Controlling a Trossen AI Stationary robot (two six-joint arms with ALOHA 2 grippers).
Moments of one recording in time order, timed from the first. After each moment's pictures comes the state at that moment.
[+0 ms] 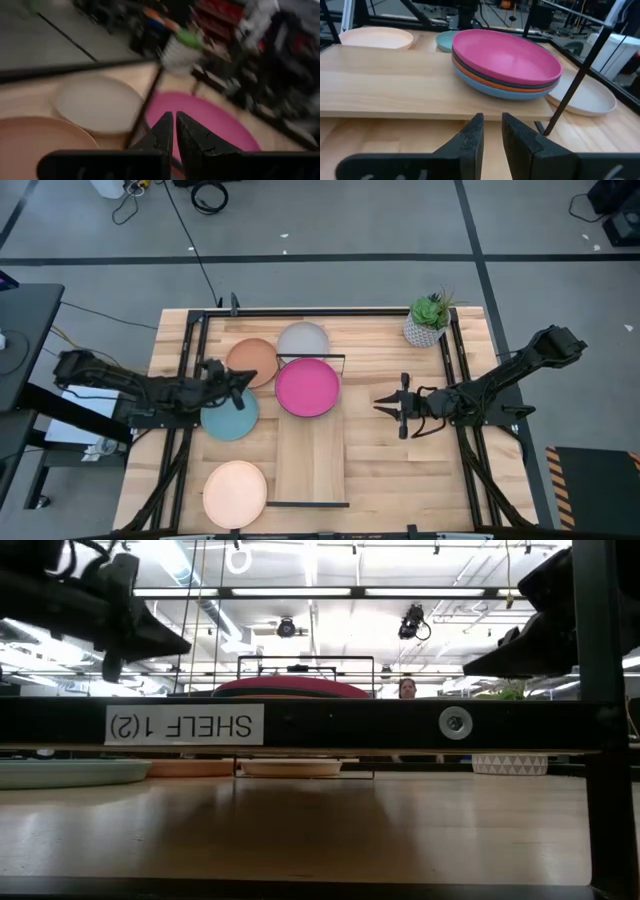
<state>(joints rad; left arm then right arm) -0.22 0.56 0.14 0.25 -0.74 -0.56 0.35 1.04 0.13 0.63 0.50 -0.01</state>
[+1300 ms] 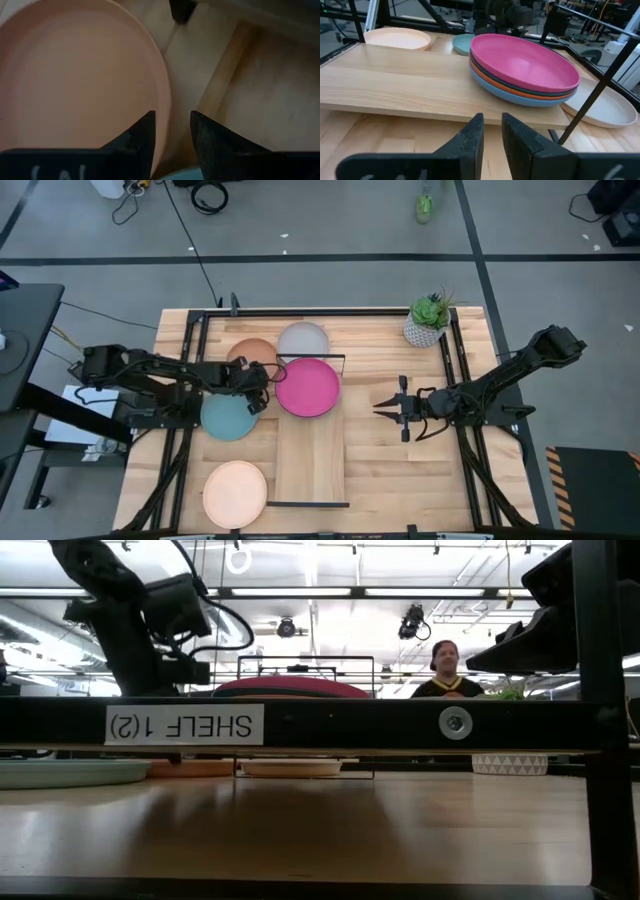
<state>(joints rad) 0.11 1.32 0.55 -0.38 -0.32 -0.25 0.36 1.04 0.13 0.65 0.42 -0.05</state>
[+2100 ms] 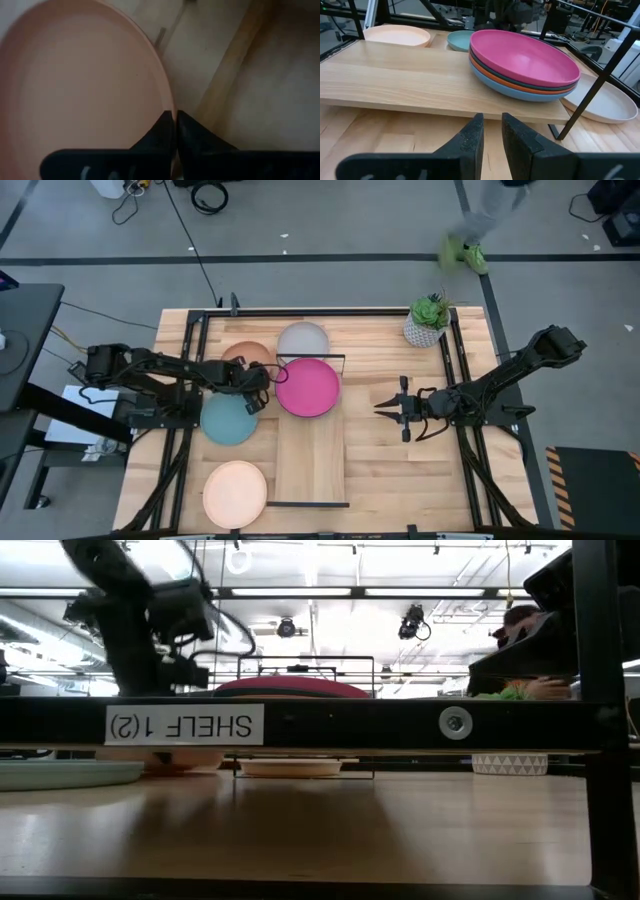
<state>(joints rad) 0.11 1.35 0.60 -0.50 -0.33 -0.26 0.36 1.04 0.12 0.66 0.43 -0.04</state>
